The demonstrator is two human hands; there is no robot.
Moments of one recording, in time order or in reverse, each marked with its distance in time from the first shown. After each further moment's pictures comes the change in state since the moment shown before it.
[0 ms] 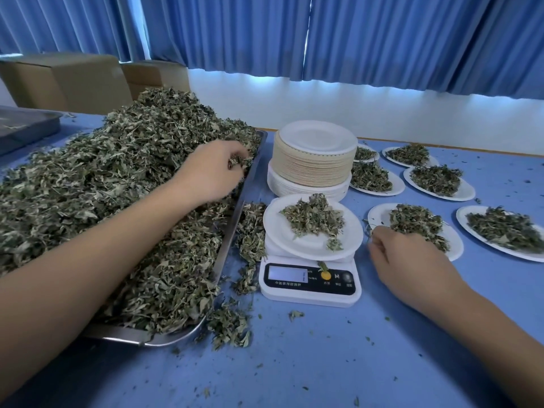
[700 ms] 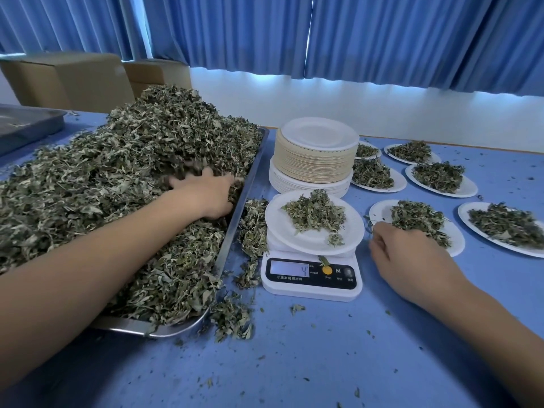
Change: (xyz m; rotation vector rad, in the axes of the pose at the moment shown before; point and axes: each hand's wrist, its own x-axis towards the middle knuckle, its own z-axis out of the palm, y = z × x) left_hand -0.012 -0.006 0.018 0.593 -0.458 -0.301; right_hand -0.004 -0.004 -0.003 -0.019 -0.018 0.005
